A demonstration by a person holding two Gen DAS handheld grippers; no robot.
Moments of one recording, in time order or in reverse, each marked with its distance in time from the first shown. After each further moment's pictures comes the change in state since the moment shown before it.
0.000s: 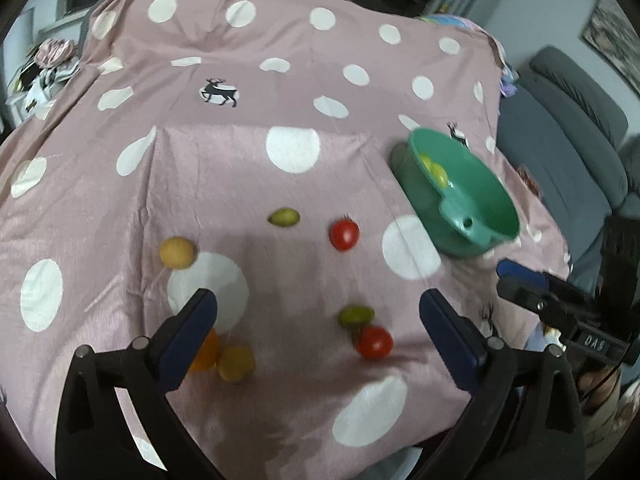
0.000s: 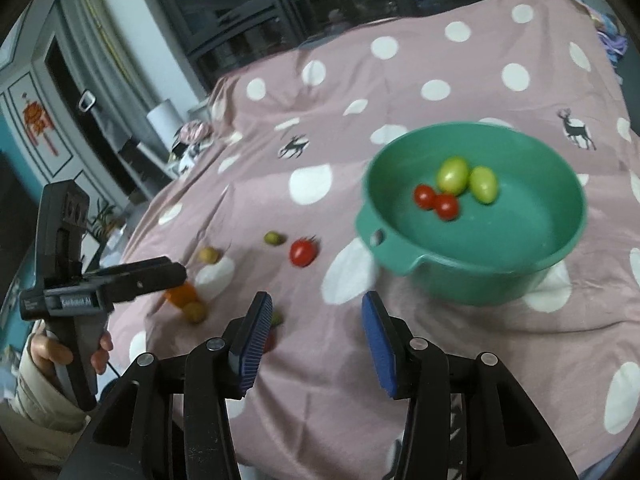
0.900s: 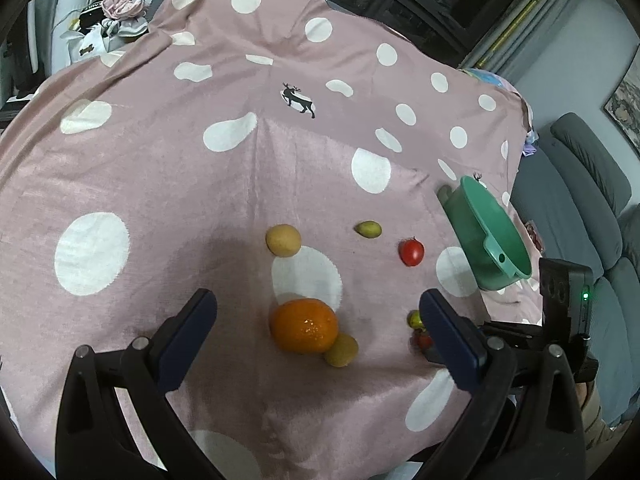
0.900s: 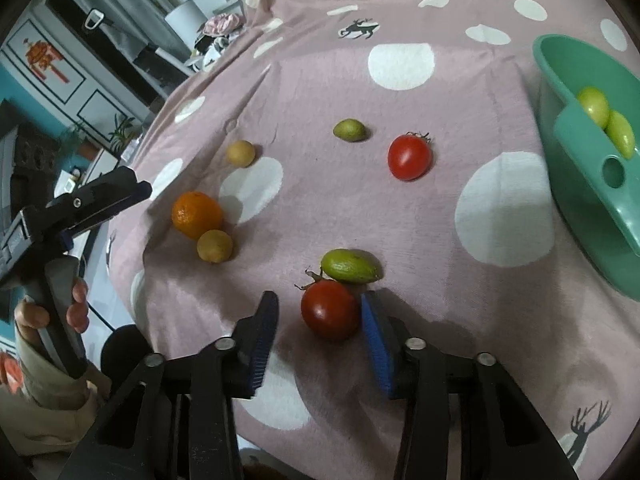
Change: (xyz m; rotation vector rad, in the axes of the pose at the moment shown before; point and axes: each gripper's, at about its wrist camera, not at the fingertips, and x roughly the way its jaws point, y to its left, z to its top) left arm -0.032 0.091 -0.023 -0.208 -0.097 -0.021; right arm 0.108 0.056 -0.008 -0.086 0.363 0.090
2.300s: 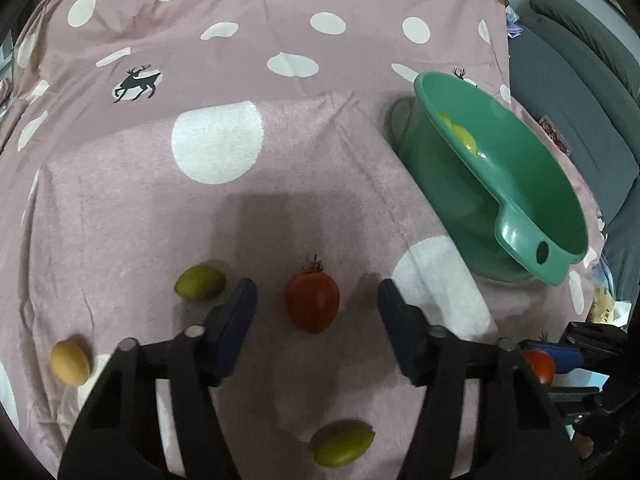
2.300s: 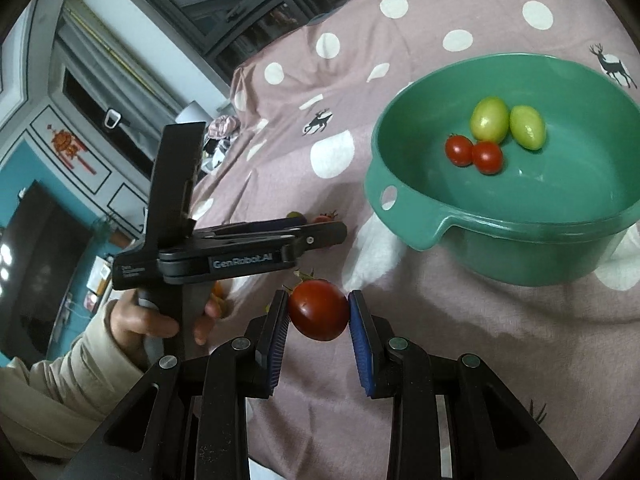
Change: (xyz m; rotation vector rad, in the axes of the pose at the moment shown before) left arm 0.168 -0.126 0.030 0.336 0.228 0.069; right arm -0.072 -0.081 -0.033 0.151 -0.327 0.153
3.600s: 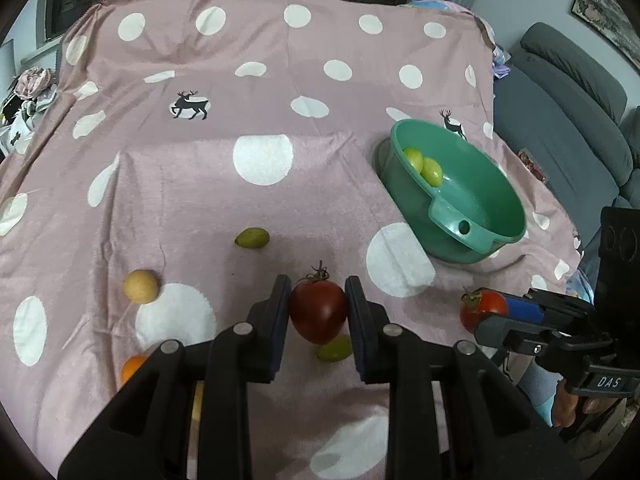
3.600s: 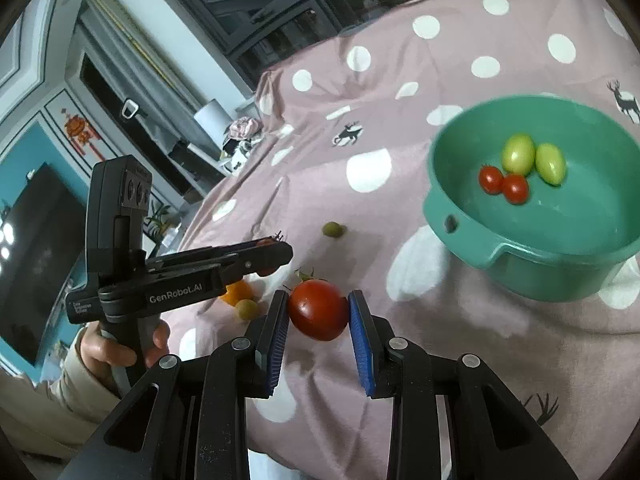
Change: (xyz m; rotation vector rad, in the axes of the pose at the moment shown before) left arm -0.095 0.003 -0.043 -0.061 -0.137 -0.010; right arm -0.016 0.040 0.002 -0.084 -0.025 0.005
